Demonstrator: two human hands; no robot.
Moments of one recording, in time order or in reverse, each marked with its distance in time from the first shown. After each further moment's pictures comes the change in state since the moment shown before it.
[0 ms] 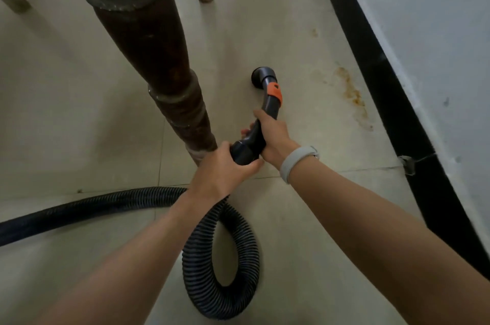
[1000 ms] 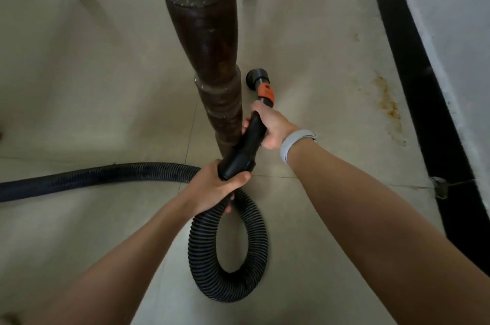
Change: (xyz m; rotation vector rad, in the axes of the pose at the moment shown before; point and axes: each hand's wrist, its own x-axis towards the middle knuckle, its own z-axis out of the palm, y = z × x) left_hand -0.036 -0.050 -0.031 -0.378 -0.119 -0.124; right_hand 0.003 -0.001 0.047 -0.161 -0.246 0.277
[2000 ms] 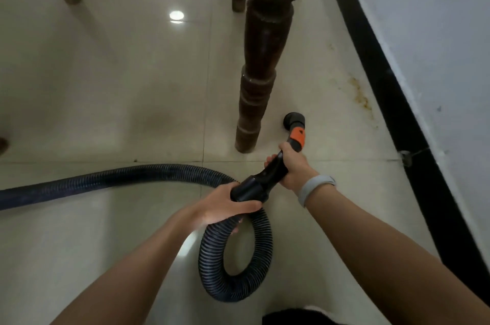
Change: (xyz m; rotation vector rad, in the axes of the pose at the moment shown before) left_hand -0.066 -0.044 -0.043 0.016 -0.464 -0.035; right_hand -0.076 0.101 0.006 0.177 0.385 -0.068
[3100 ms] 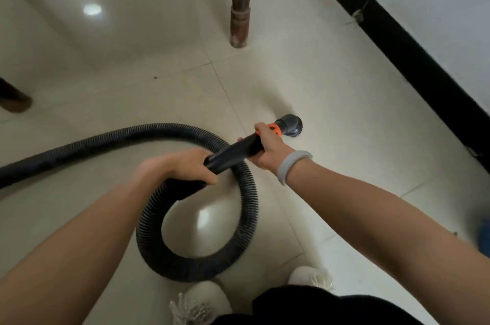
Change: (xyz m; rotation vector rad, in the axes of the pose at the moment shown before) left_hand -0.227 -0.172 -0.043 0.996 -0.219 -0.018; right_hand -0.193 0.319 0.028 0.449 0.059 0.042
